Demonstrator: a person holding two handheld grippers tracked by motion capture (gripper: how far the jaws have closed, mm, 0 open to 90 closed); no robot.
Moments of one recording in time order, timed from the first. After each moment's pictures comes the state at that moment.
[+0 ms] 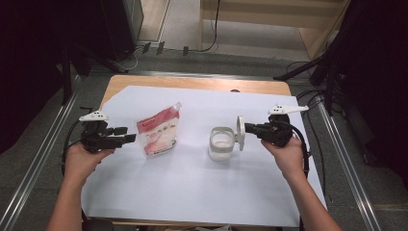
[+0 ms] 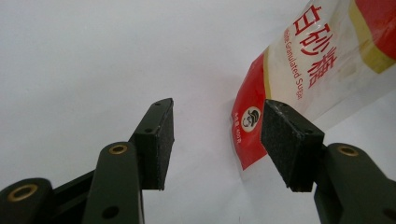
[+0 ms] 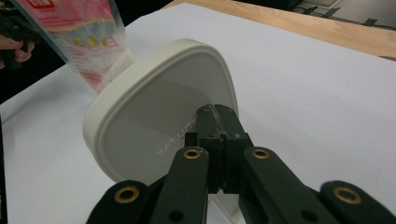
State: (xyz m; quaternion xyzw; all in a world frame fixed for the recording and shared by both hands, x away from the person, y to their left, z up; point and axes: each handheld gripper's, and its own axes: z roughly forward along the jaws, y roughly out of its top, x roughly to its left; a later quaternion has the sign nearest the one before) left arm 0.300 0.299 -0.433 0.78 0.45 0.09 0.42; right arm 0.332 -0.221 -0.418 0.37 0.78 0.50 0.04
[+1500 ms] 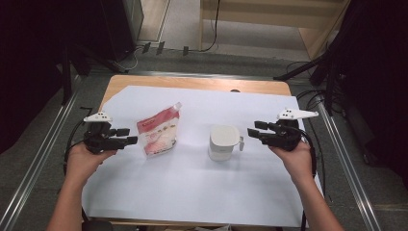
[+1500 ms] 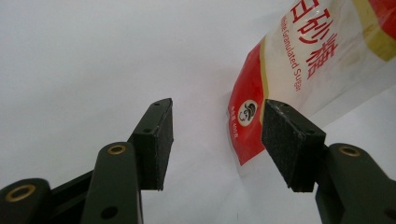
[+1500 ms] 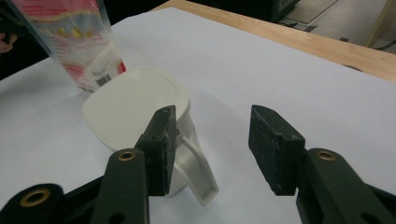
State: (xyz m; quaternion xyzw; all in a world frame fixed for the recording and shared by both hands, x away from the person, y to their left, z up) left arm 0.301 0.293 -0.436 0.80 0.44 0.08 0.40; right arm 0.323 -0.246 -0.424 0.36 0.78 0.50 0.09
